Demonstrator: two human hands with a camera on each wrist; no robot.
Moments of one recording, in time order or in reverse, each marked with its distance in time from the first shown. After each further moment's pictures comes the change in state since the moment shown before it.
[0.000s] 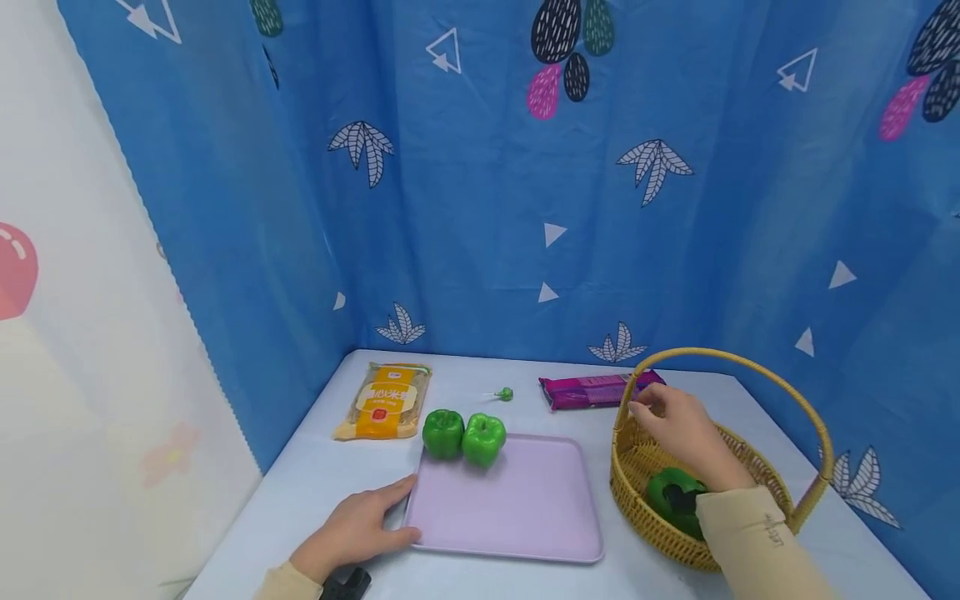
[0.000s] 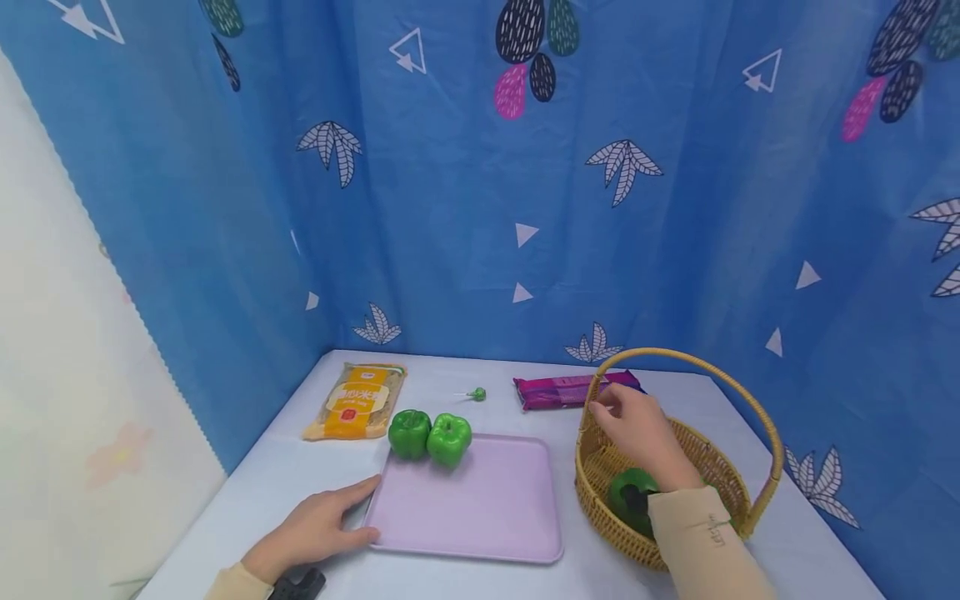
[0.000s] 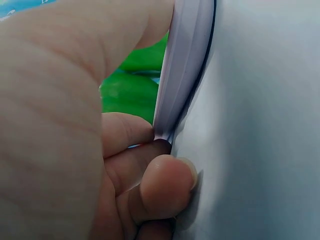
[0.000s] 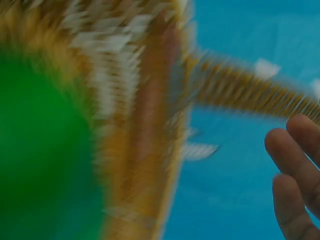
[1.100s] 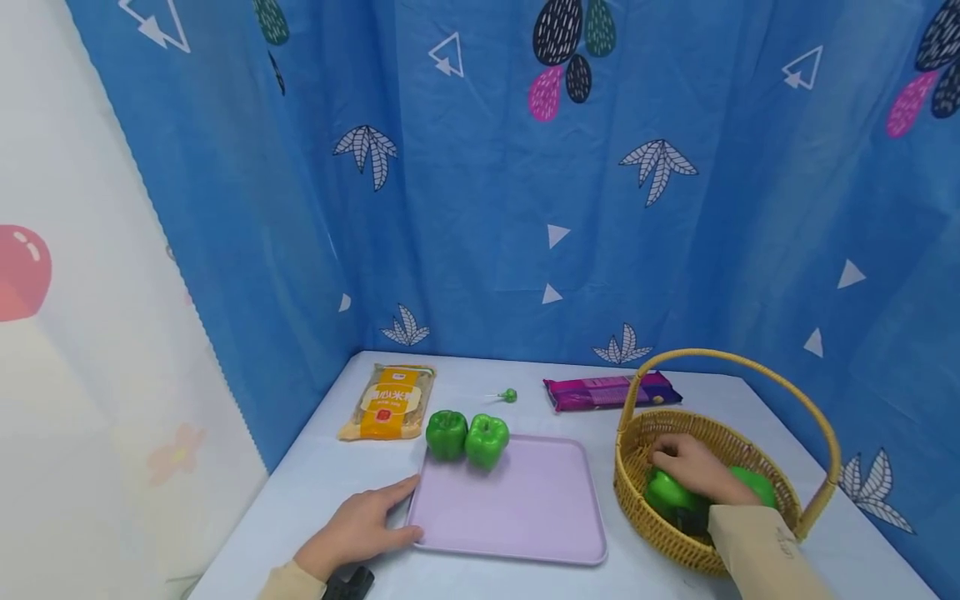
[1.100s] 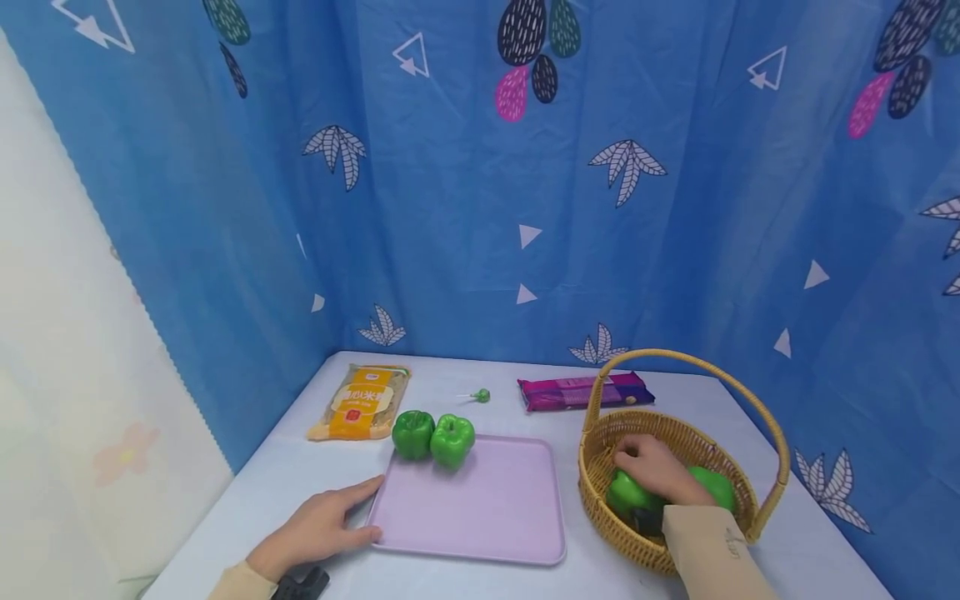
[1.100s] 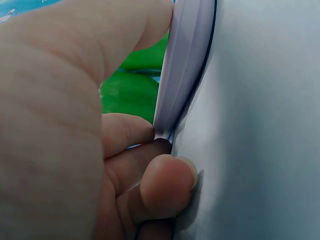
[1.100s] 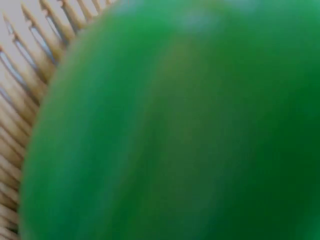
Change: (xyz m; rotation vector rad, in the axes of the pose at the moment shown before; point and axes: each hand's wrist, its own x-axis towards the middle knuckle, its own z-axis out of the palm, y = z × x) left_hand -0.002 0.003 -0.001 -0.020 0.014 -0.008; right_hand -0.010 0.084 0.040 0.084 -0.221 0.061
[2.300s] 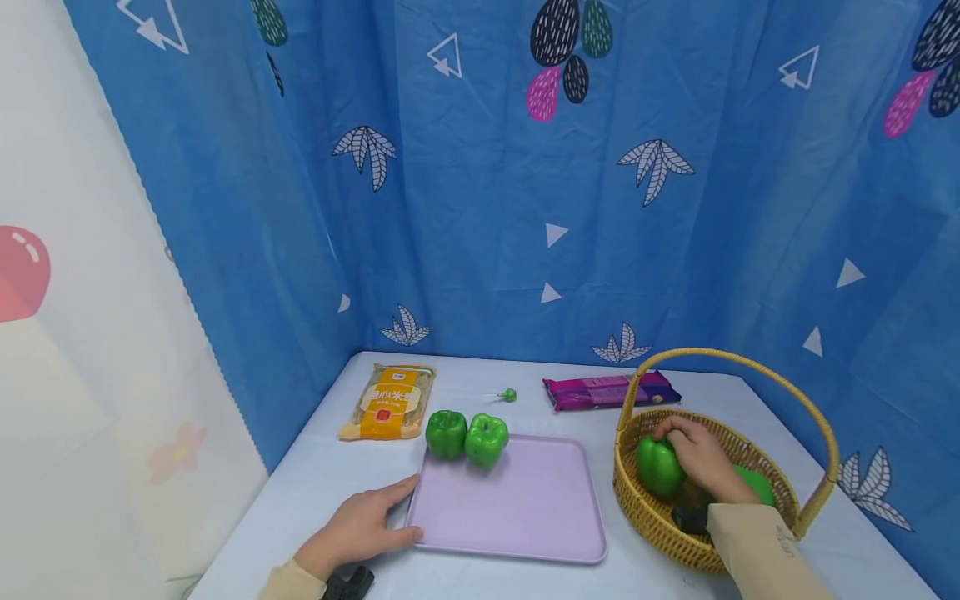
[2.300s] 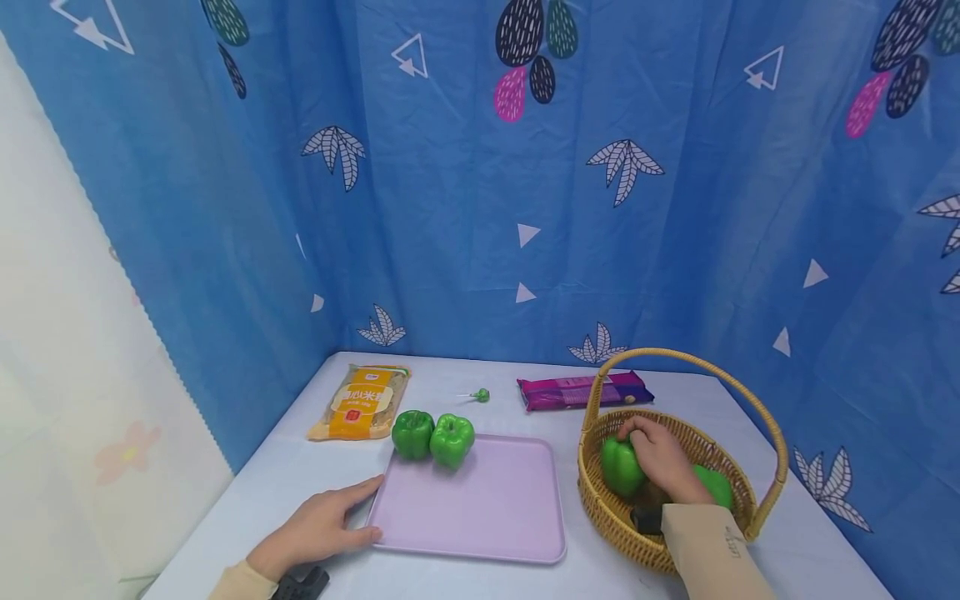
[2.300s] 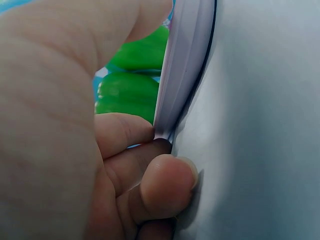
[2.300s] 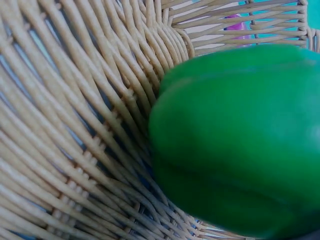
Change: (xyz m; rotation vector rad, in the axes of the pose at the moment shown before) left_hand 0.000 0.000 0.002 0.018 -0.005 -0.012; right_hand 0.000 0.004 -0.006 0.094 0.198 0.030
